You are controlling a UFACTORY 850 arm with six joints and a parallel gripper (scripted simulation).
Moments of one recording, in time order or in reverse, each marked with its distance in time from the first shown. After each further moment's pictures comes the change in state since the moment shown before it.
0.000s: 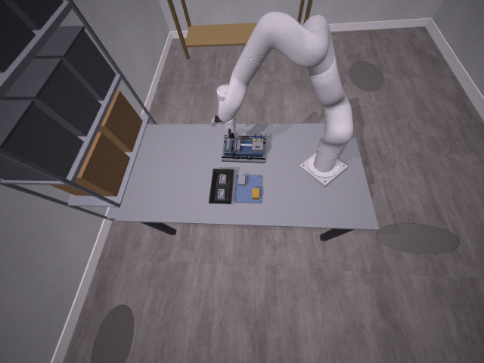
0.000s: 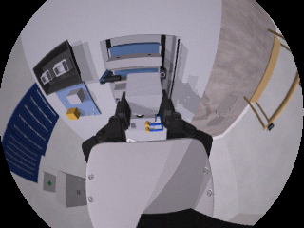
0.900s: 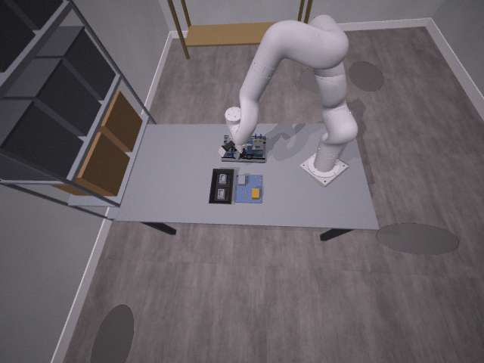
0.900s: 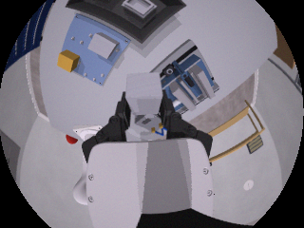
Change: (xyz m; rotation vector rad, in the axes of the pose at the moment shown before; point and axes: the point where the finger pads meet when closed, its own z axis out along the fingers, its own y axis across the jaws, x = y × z) arm -0.059 -0.143 0.000 -0.005 -0.006 -0.757
